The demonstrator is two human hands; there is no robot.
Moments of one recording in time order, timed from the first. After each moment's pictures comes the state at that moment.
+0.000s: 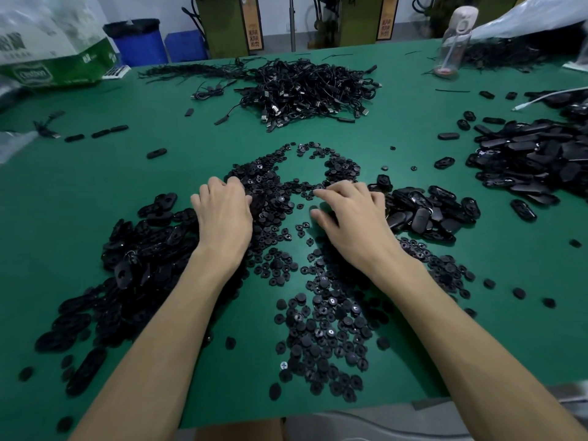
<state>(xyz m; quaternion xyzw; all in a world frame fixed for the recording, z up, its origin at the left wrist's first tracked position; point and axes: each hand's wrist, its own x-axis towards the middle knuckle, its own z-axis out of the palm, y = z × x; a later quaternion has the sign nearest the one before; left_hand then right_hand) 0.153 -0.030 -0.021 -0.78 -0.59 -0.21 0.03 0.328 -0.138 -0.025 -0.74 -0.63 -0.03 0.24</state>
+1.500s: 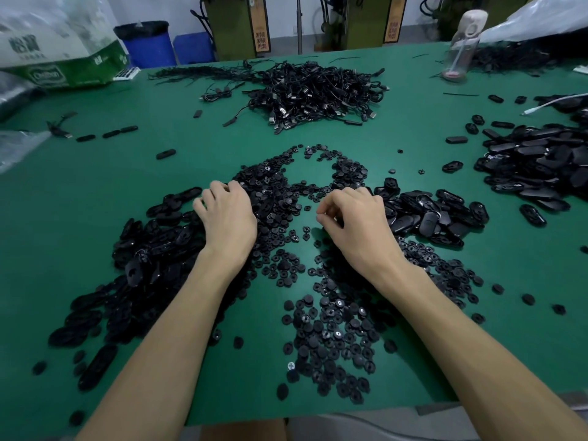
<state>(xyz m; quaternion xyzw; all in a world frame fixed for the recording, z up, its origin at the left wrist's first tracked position) 0.151 -0.029 -0.023 -0.76 -0.63 -0.15 0.00 0.322 -0.140 -0.027 -0.70 -0.63 0.01 0.33</state>
